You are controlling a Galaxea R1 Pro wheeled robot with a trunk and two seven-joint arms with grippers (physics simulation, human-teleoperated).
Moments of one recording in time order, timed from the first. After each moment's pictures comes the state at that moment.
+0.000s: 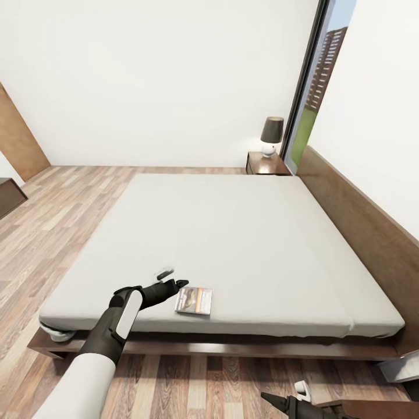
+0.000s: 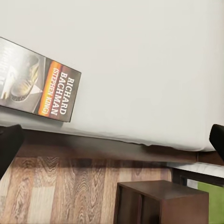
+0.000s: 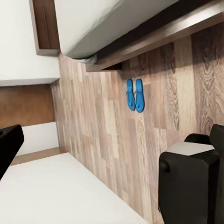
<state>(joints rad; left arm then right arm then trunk) -0.65 -0.08 0.08 -0.95 0.43 0.73 -0.15 -0.47 -0.21 0.13 -0.10 -0.49 0.21 1.18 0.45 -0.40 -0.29</state>
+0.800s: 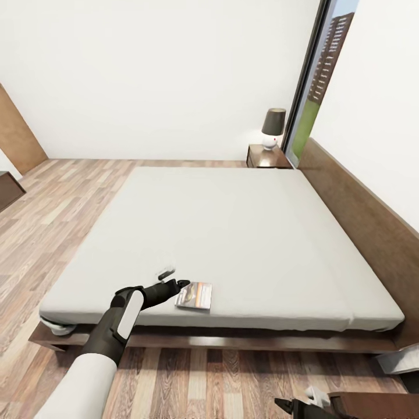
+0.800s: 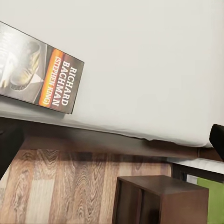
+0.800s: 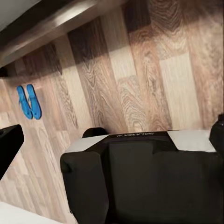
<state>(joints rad) -0.65 -0.09 0.08 -0.95 0.43 0.73 -0.15 -0.47 -0.21 0.13 -0.10 -0.49 0.16 0.67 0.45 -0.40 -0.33</state>
